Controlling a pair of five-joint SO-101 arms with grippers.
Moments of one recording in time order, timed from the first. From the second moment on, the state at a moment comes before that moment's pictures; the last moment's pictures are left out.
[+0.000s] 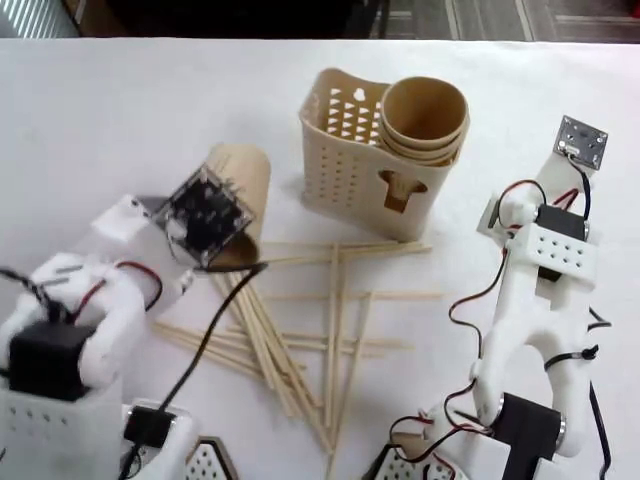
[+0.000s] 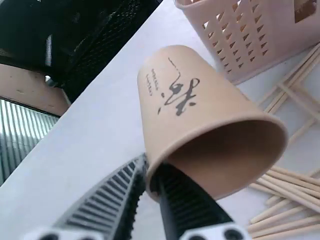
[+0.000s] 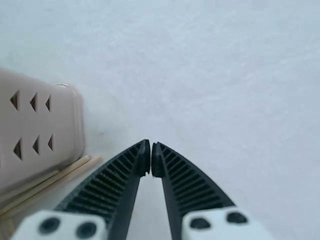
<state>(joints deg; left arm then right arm) 6.3 -52.1 18.8 84.3 -38.4 17.2 -14.0 28.9 54.4 -4.4</state>
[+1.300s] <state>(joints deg) 28.0 18.2 -73.8 101.5 -25.5 17.2 -14.0 28.9 53.7 -4.4</state>
